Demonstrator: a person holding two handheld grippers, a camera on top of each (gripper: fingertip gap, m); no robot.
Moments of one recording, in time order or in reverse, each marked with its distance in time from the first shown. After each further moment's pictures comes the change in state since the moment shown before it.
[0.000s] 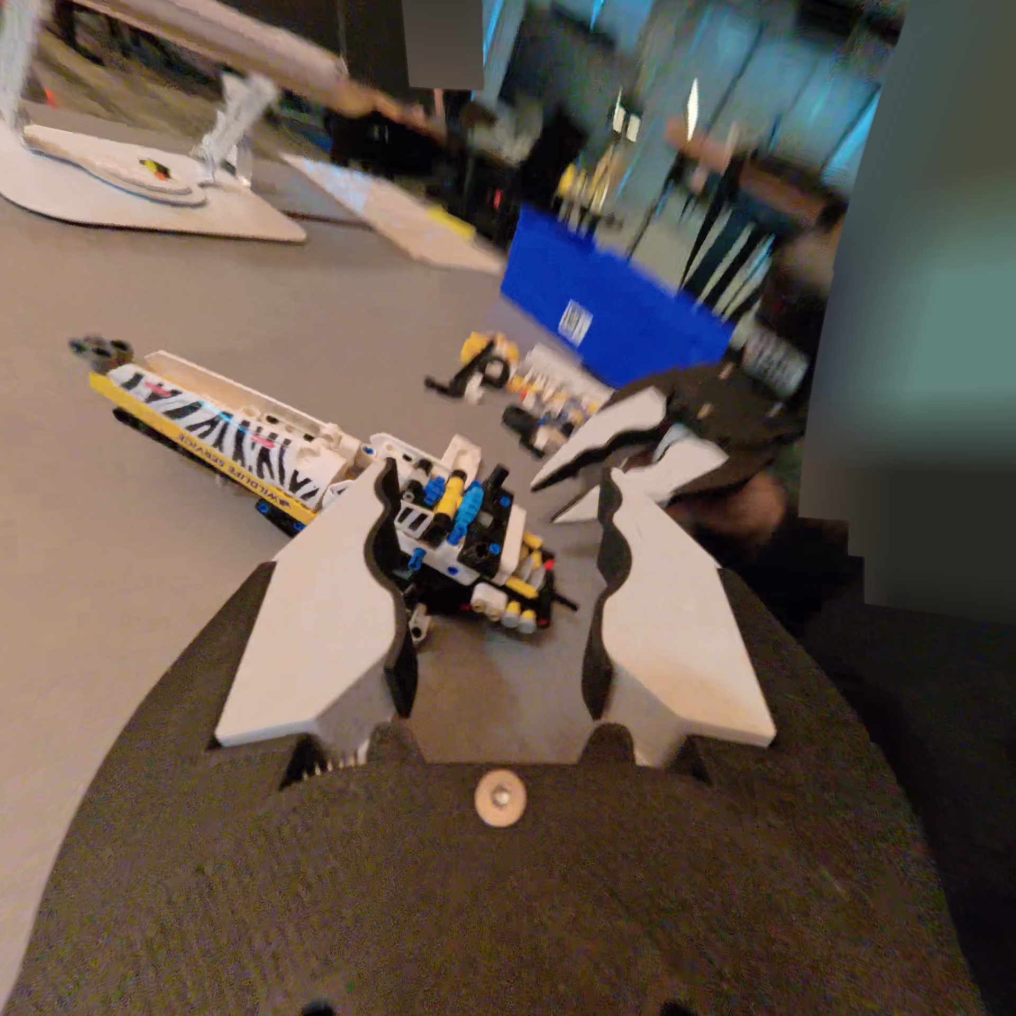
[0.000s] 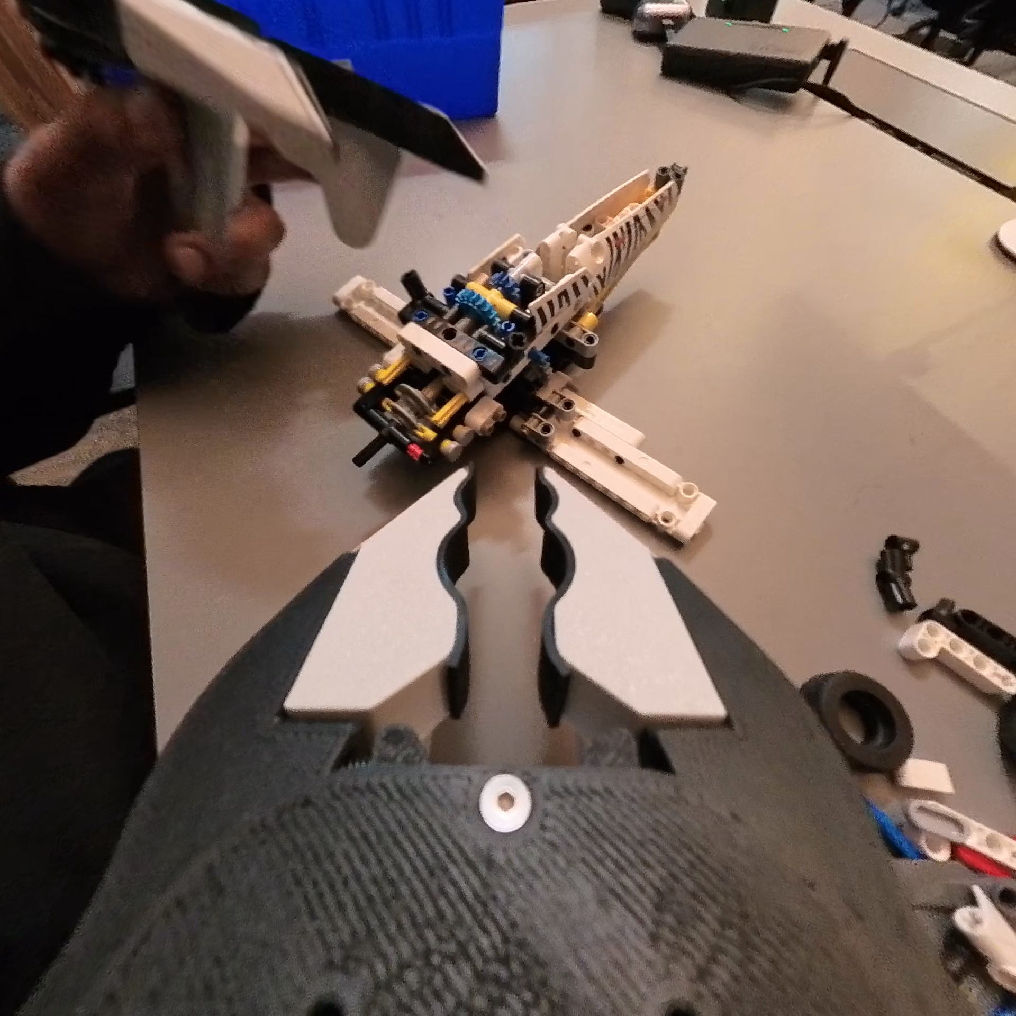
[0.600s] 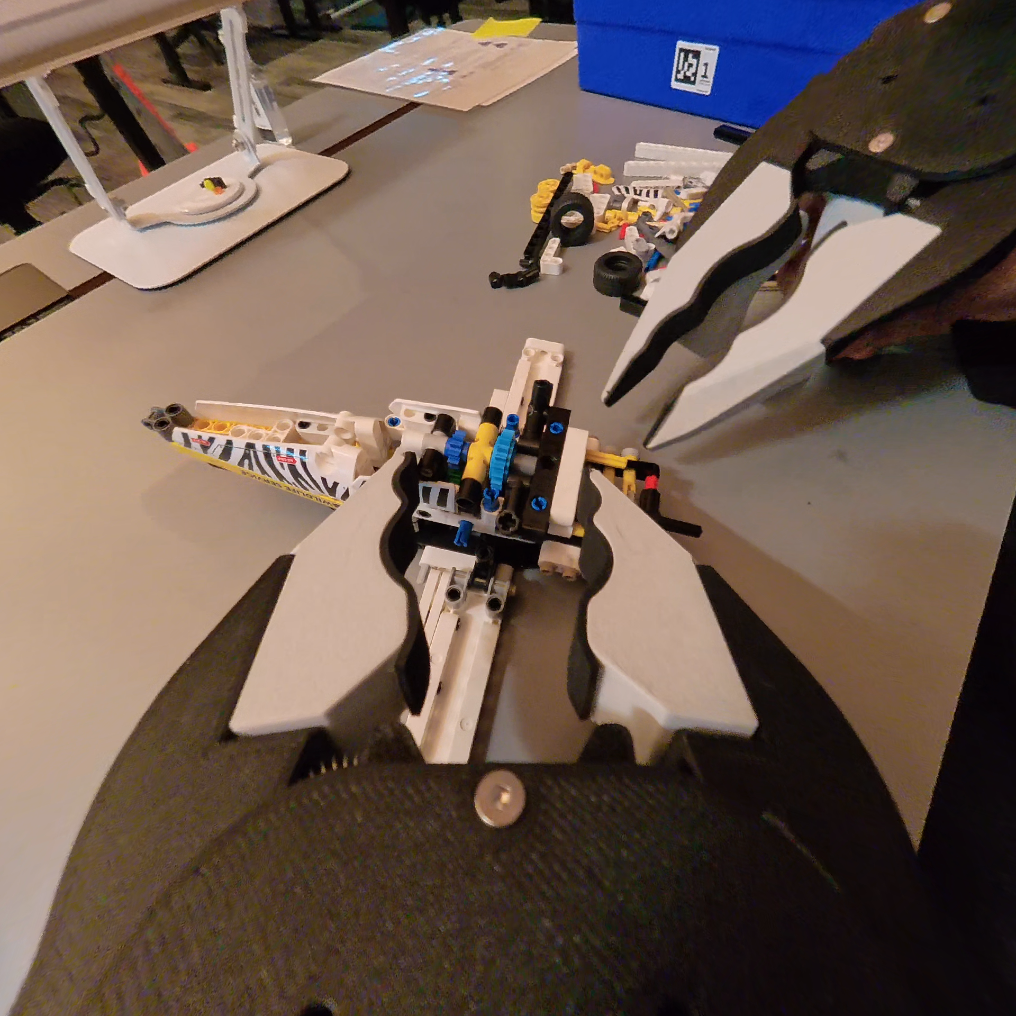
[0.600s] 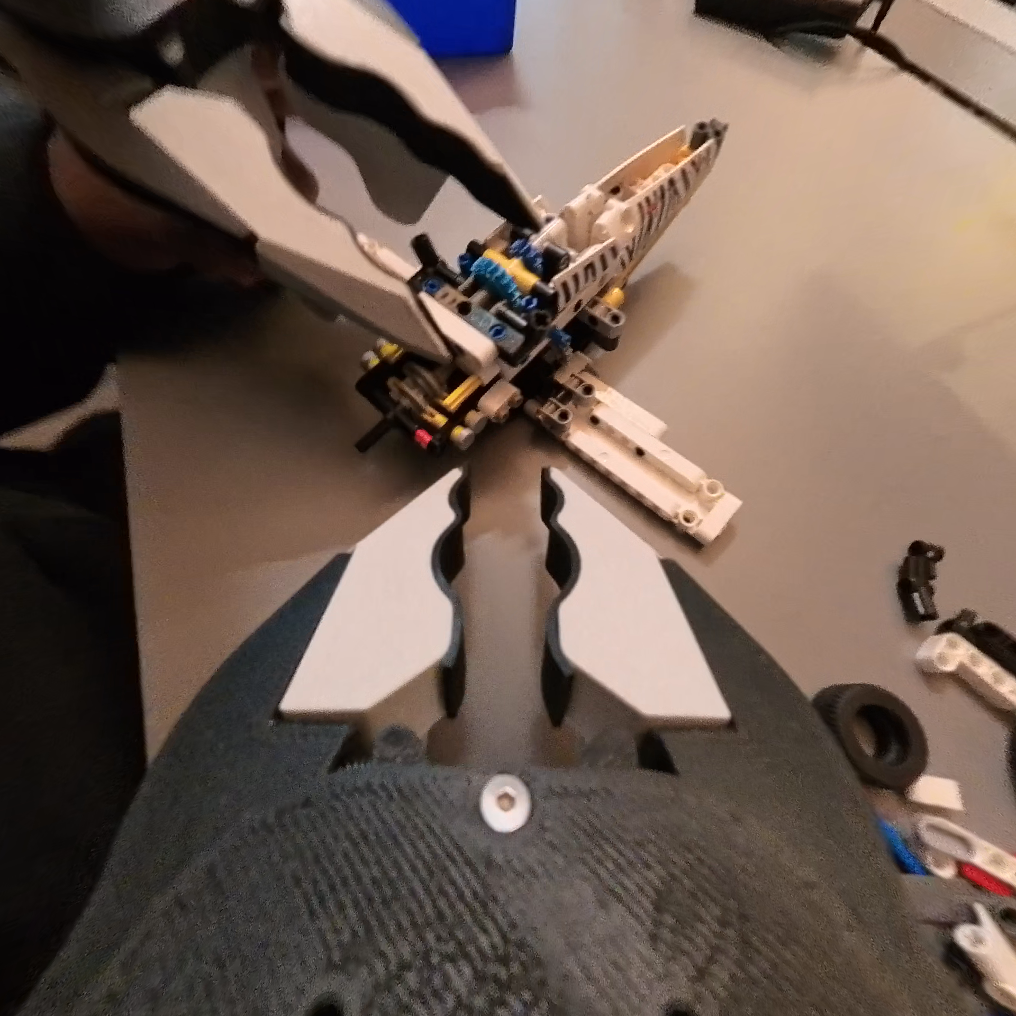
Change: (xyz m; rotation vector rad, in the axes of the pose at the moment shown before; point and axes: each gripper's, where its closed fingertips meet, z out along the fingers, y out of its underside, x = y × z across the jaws) left arm -0.020 0.038 0.023 -0.285 -0.242 0.501; right arm -0.004 0.008 0.008 -0.070 -0.010 -0.021
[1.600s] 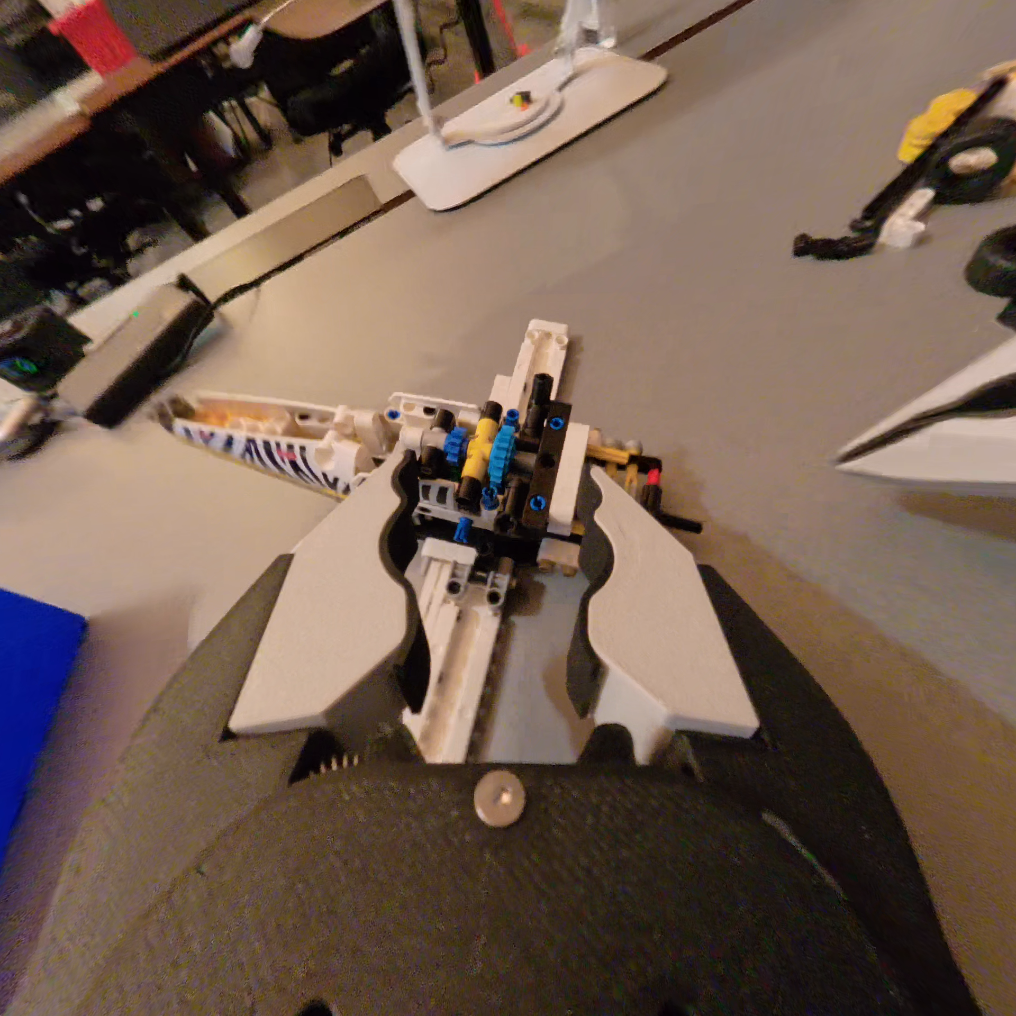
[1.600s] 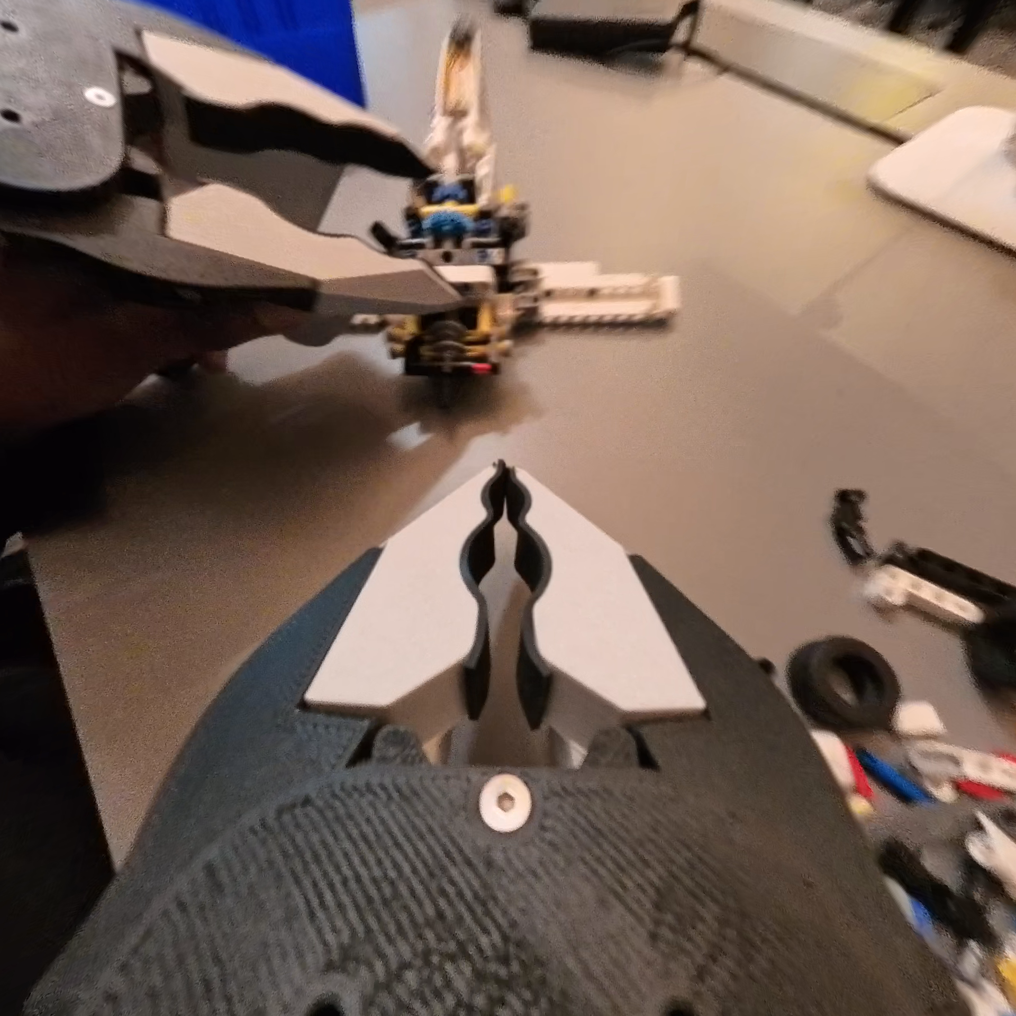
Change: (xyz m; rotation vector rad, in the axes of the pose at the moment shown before) left arm -0.075 0.010 0.002 -0.127 -0.539 -0.066; right arm 0.024 -0.013 0.007 0.042 0.199 0.147
